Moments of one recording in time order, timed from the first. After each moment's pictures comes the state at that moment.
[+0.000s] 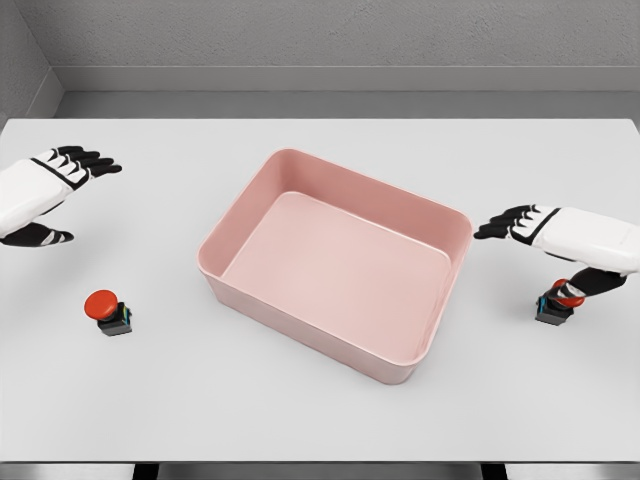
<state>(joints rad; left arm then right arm) -0.17 0.85 -0.10 -1.49 -0.56 -0.61 -0.20 -0.17 -1.13 0.32 -1.75 0.11 -0.51 0.44</state>
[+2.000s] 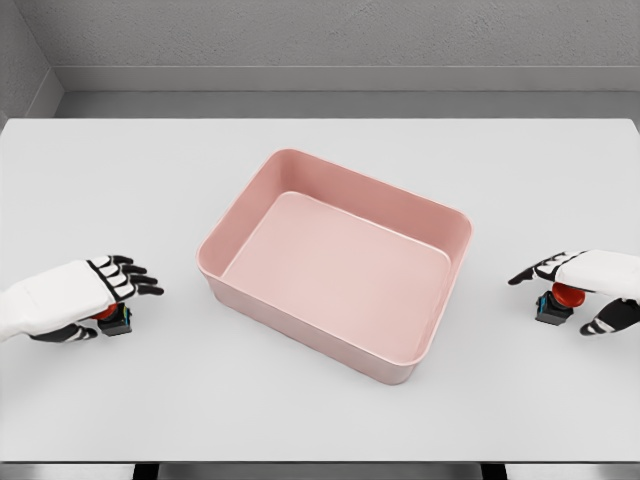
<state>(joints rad) 0.10 0.99 -0.16 -1.74 -0.58 -0.61 -0.26 -0.08 -1.18 0.30 -1.75 0.10 -0.32 0.61</state>
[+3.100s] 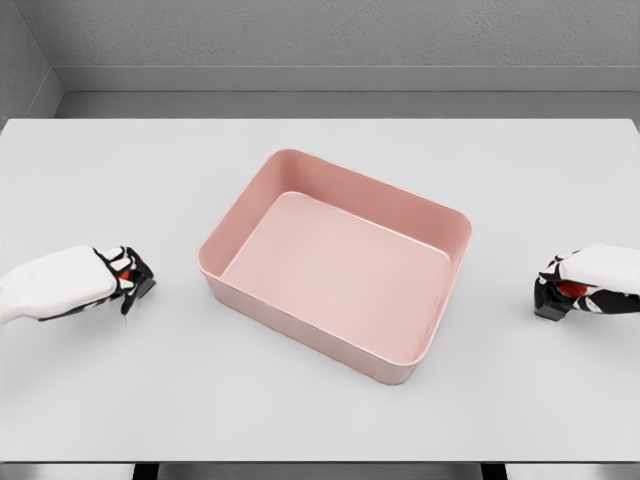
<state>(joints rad) 0.00 1.01 -0.19 -1.75 -0.55 -0.61 -0.32 -0.11 -1.19 0.30 -1.75 0.11 -0.33 0.61</state>
